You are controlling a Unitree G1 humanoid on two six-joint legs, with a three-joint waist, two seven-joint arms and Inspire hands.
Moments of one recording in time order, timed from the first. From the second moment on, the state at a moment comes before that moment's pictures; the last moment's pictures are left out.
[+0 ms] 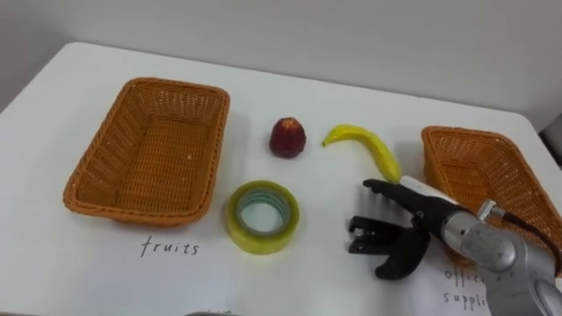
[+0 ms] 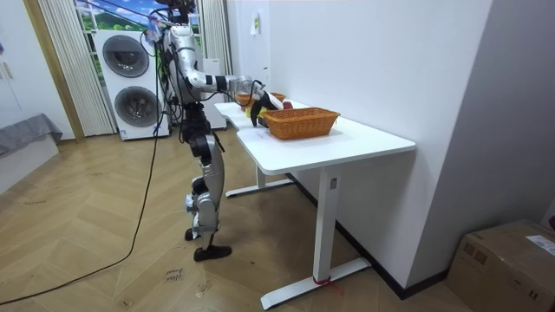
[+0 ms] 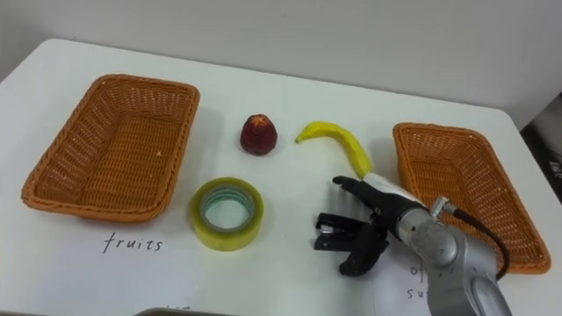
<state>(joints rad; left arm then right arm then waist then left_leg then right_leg) 0.19 0.23 0.09 0.95 0.21 0.07 0.16 -0.02 -0.37 0.07 0.02 -0.72 0.21 0.64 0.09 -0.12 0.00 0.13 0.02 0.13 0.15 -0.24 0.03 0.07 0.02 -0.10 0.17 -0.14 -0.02</state>
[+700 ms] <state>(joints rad) 0.19 0.26 0.05 0.94 0.21 0.11 0.14 -0.06 -0.38 0.16 0.02 -0.86 0.29 0.72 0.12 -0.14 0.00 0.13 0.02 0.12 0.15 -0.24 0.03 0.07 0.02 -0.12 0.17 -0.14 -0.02</state>
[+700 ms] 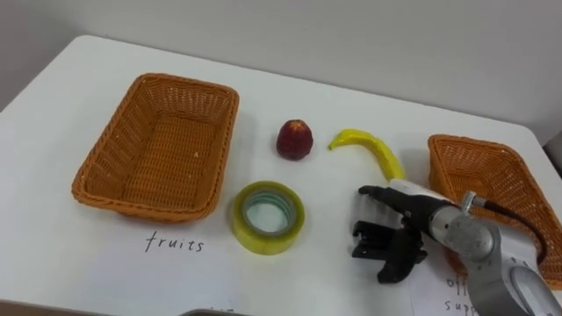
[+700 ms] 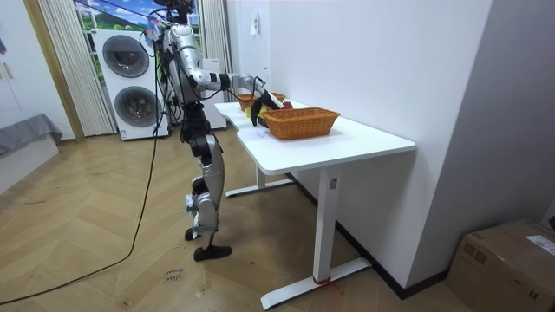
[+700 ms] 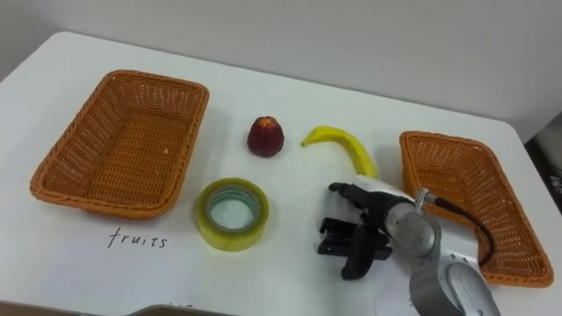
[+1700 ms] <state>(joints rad) 0.18 0.27 0.02 0.94 0.21 0.12 0.15 -0.08 -0.38 0.18 0.01 -0.94 0.33 0.67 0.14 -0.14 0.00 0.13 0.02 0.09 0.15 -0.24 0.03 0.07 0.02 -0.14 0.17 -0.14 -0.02</state>
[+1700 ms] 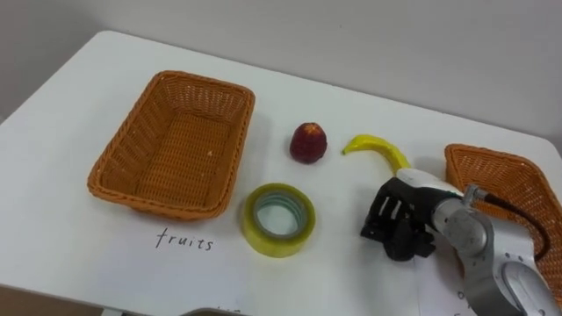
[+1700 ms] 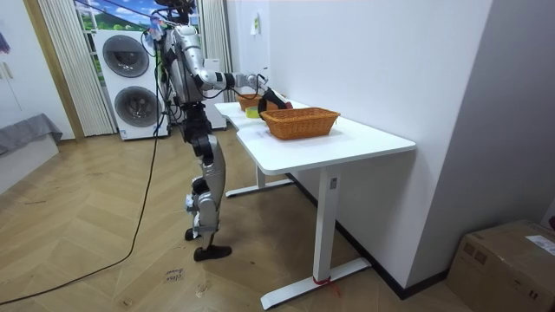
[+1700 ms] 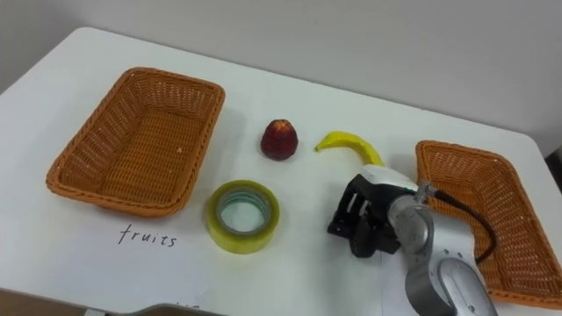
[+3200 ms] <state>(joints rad) 0.19 0.24 0.06 0.96 0.21 0.06 0.15 -0.05 -0.38 0.00 -0.20 -0.71 0.18 0.64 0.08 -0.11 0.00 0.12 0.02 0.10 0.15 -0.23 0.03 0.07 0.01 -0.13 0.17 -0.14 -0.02</state>
